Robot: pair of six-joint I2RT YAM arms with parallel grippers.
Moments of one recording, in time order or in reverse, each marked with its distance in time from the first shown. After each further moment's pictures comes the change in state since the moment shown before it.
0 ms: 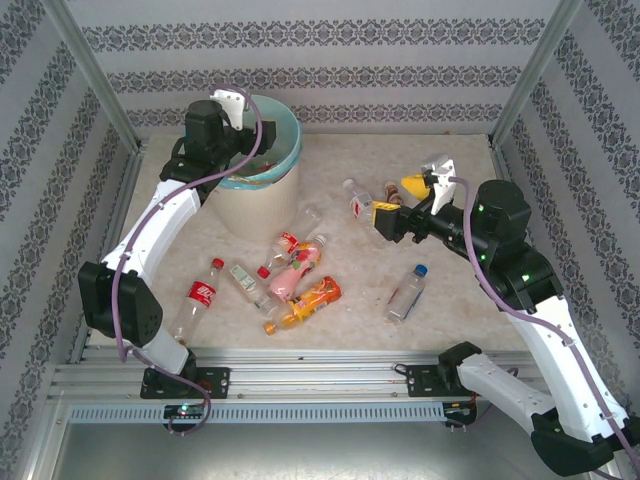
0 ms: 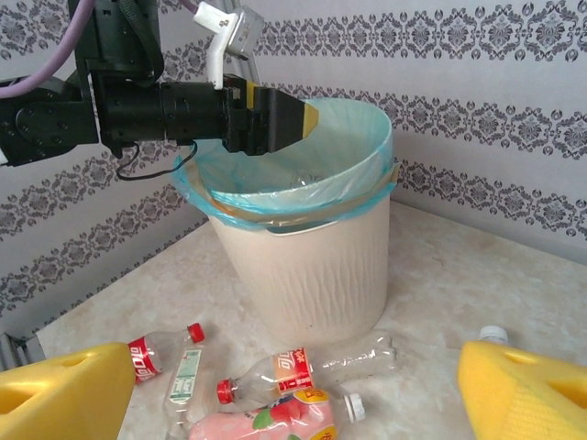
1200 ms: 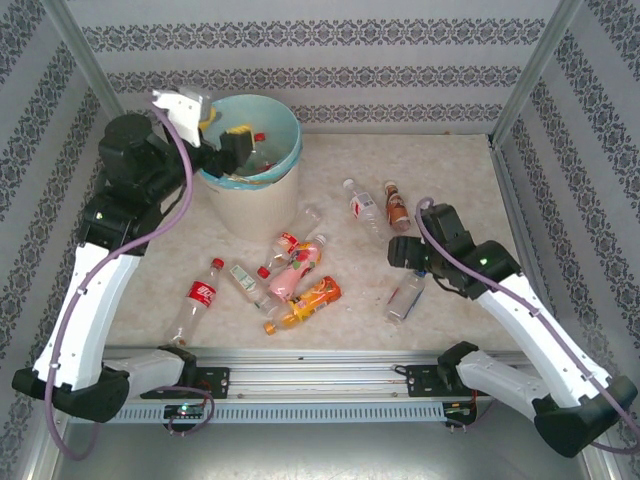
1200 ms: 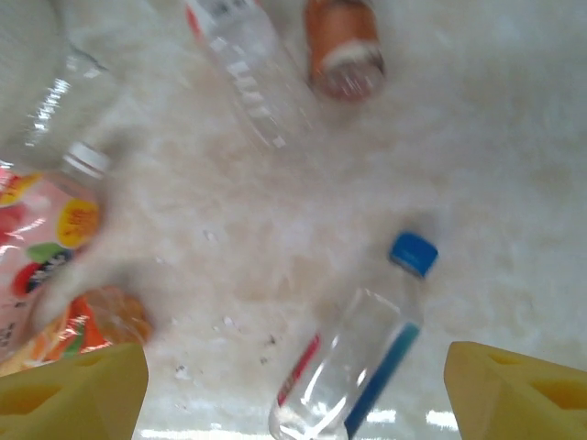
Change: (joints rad) left arm -0.104 -0.421 0.093 -0.352 0.122 0.068; right arm 0.096 0.078 -0.195 -0.522 0.571 0.453
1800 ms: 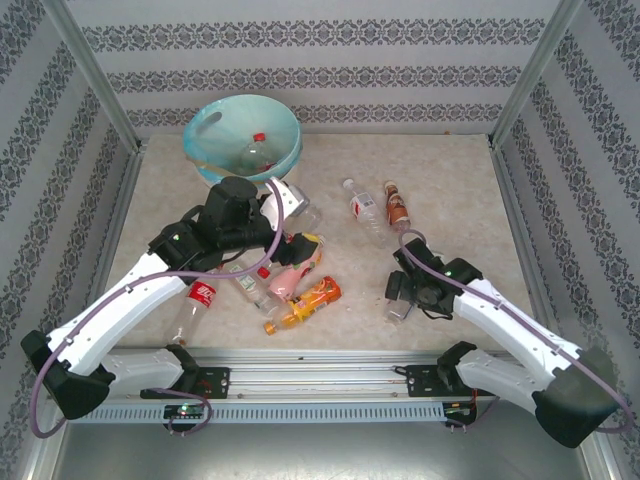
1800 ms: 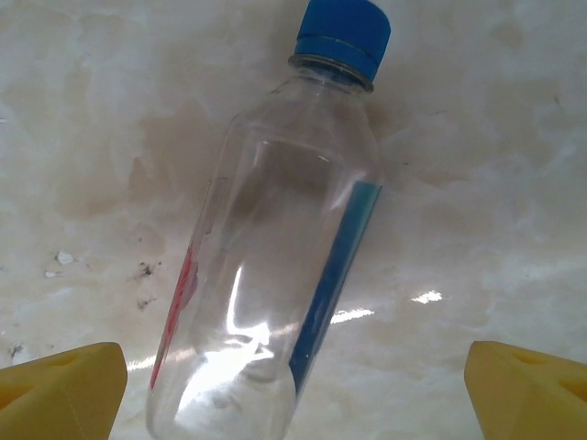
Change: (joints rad) left arm -0.365 -0.024 -0.385 -0.057 0.030 0.093; right arm 0.059 0.082 -0.309 0.068 0.017 0.263
